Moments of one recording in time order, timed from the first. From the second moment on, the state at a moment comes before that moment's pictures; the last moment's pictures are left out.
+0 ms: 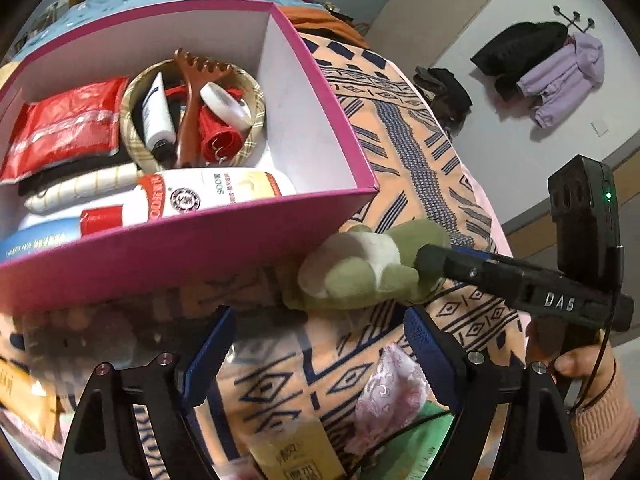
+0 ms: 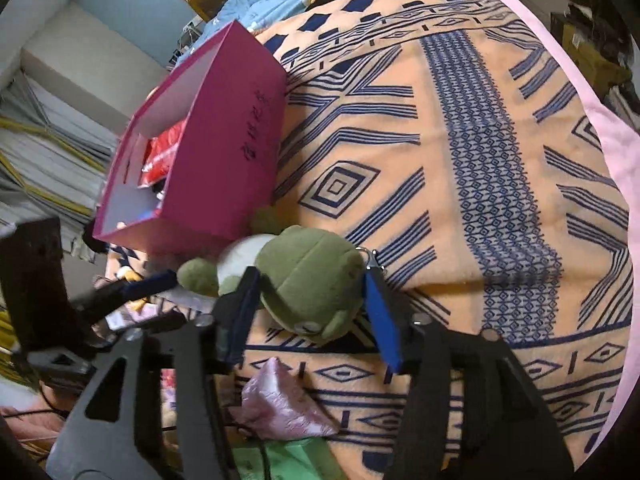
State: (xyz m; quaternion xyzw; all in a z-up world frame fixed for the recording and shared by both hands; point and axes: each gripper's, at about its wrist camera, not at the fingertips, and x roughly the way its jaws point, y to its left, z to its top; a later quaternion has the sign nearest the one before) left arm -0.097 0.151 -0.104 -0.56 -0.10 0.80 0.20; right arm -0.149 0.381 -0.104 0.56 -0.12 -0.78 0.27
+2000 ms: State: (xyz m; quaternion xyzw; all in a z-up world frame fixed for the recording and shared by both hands) left arm -0.096 0.178 -0.108 -0.53 -0.06 0.80 0.28; right arm -0.115 0.397 -0.118 0.55 -0.15 -0.77 0.29
